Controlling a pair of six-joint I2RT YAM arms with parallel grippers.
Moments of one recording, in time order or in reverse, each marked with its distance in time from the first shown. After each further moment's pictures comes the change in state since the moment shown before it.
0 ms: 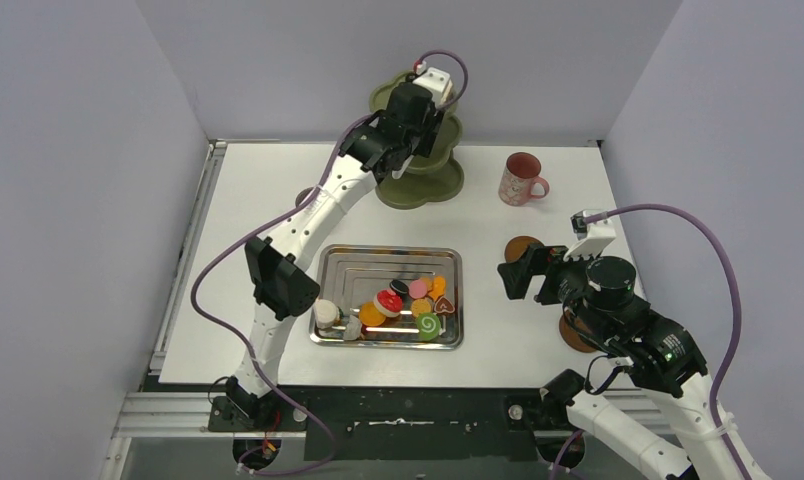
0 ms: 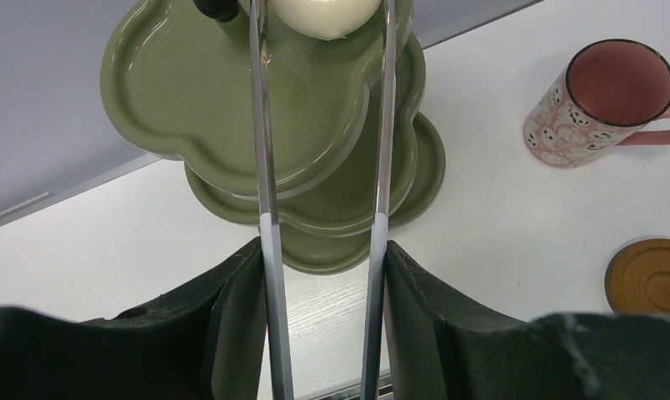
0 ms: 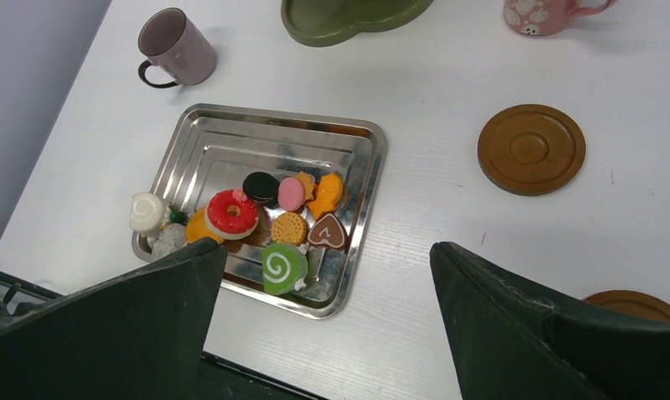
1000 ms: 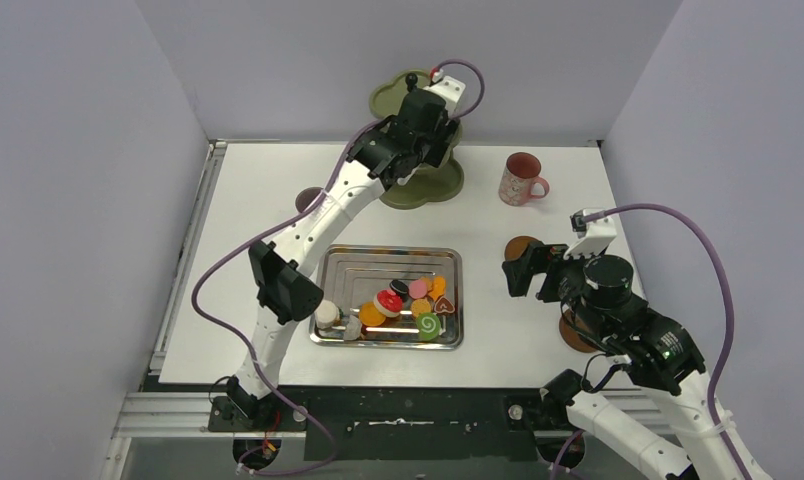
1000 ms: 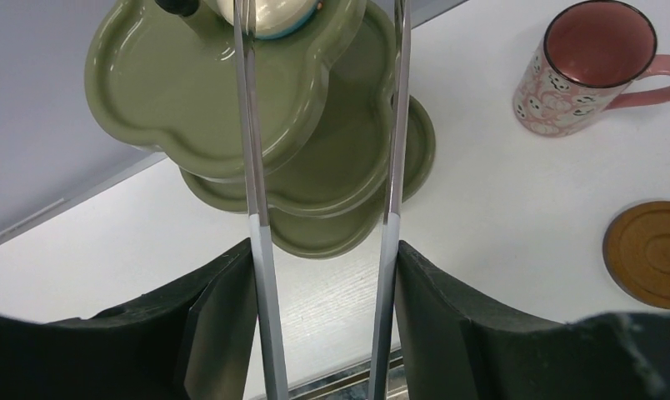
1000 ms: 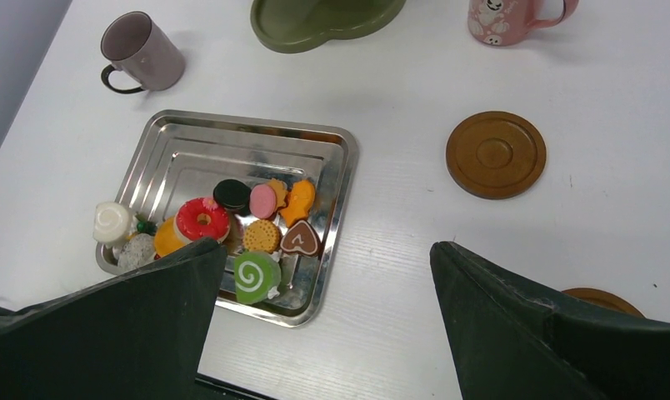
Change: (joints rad) left arm -0.058 0.009 0.034 -0.049 -0.048 0.066; right arm 0.000 0.008 -0.002 0.000 0.065 -0.045
